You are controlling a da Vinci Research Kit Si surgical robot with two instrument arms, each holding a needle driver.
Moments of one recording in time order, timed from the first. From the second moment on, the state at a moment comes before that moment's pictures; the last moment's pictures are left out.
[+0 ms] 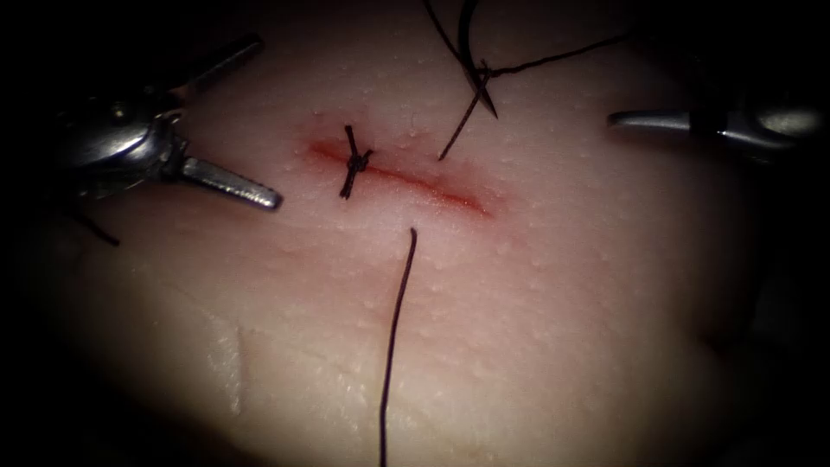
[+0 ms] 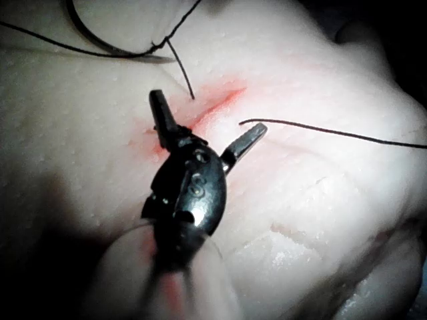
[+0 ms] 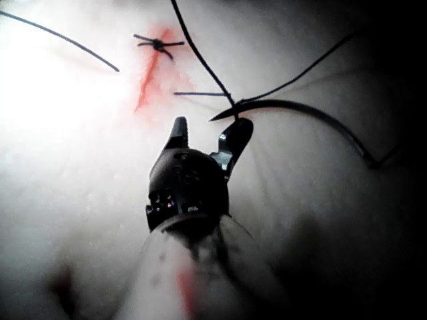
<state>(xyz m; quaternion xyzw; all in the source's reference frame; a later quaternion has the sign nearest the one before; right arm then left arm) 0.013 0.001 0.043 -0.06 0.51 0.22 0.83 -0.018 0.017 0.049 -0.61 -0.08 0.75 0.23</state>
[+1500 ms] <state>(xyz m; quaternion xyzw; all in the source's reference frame) 0.020 -0.004 0.046 0.20 0.48 0.54 0.66 -0.018 0.015 0.050 -0.61 -0.13 0.75 0.22</state>
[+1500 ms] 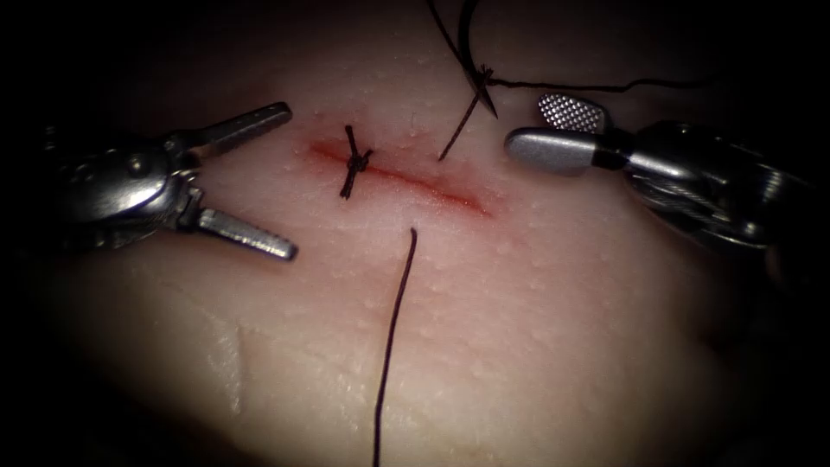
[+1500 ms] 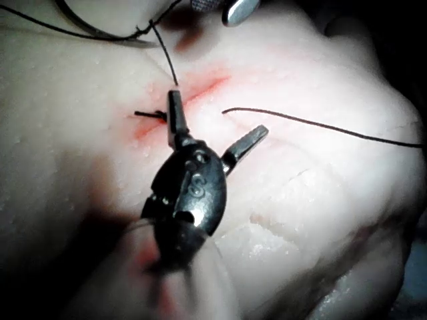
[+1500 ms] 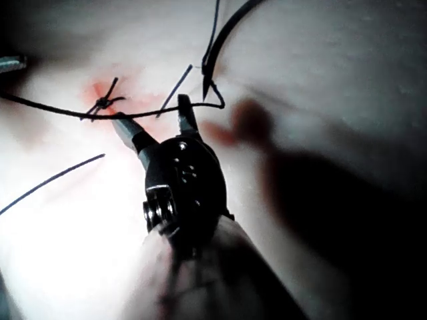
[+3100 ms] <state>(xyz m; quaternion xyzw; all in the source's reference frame) 0.025 -0.003 0.053 0.23 0.47 0.57 0.63 -0.017 0.014 0.050 -0.61 -0.13 0.75 0.22</state>
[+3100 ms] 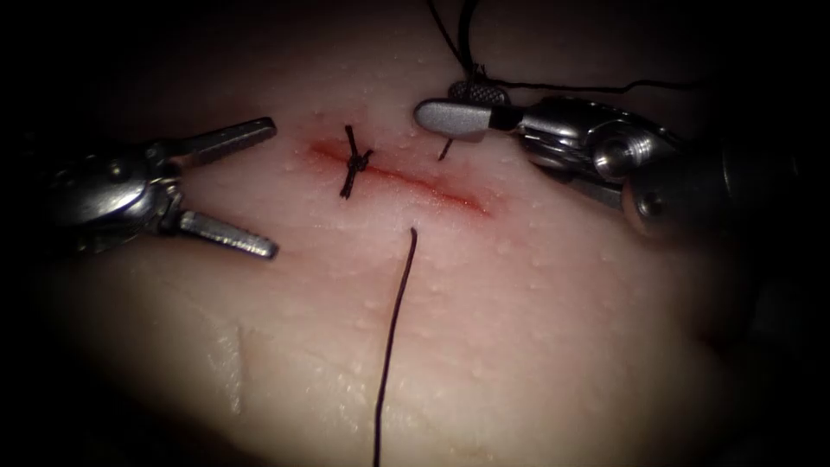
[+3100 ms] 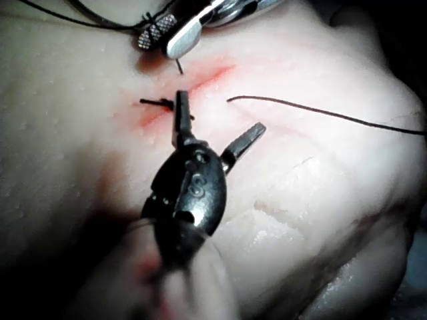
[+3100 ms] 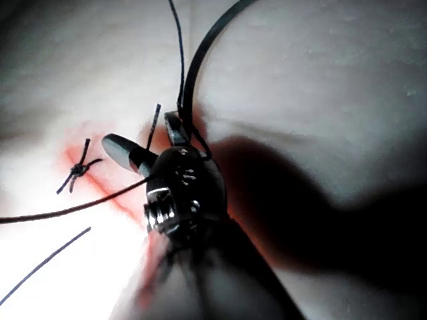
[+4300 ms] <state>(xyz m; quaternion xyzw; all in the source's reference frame) 0.025 0.000 0.045 0.14 0.53 0.51 0.67 -0.018 0.013 0.050 -0.61 -0.13 0.75 0.22</state>
